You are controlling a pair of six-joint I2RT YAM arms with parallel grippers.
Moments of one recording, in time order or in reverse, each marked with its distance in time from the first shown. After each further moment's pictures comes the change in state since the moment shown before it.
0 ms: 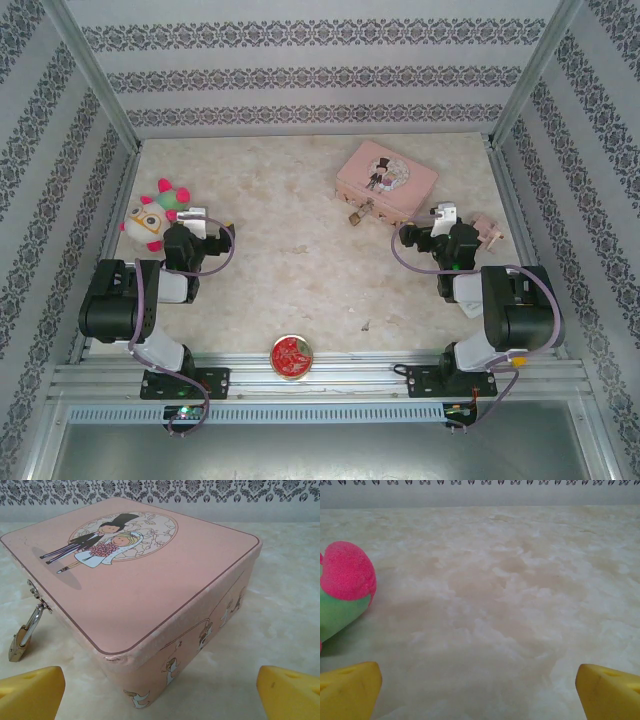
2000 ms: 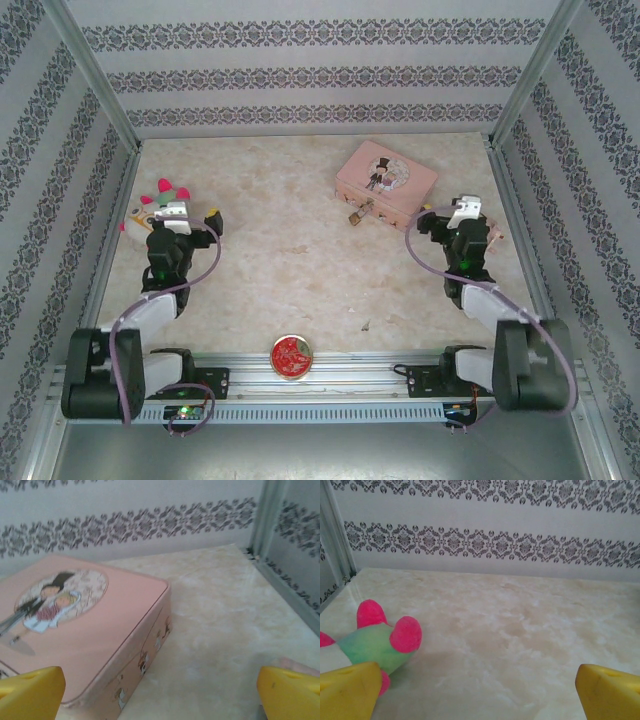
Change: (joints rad) left arm -0.002 -0.471 -0.022 -0.268 -0.083 -0.101; right arm 0.026 -0.380 0.053 -0.371 0.315 0.118
